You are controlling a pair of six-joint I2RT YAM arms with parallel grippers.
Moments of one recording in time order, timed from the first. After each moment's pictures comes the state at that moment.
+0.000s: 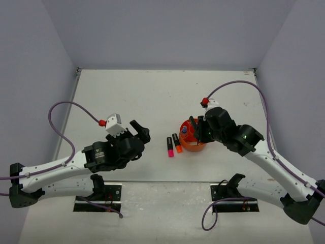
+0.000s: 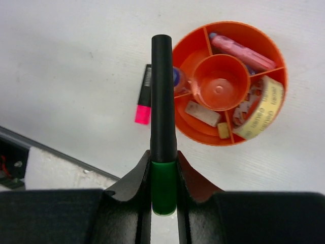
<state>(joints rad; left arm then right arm) -1.21 0.93 0.89 -0.80 -0.94 -1.39 0.76 1.00 1.09 -0.88 0.16 0.52</state>
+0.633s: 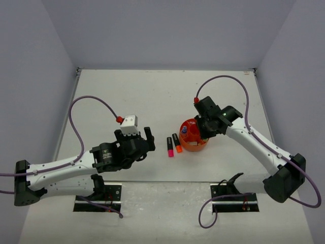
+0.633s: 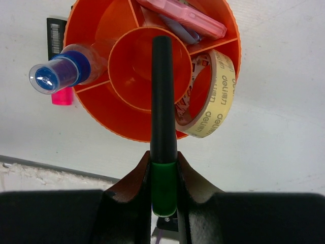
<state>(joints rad) -1.21 0.98 0.83 -0.66 -0.85 -0.99 0.62 1.30 1.18 -1.07 0.15 0.37</state>
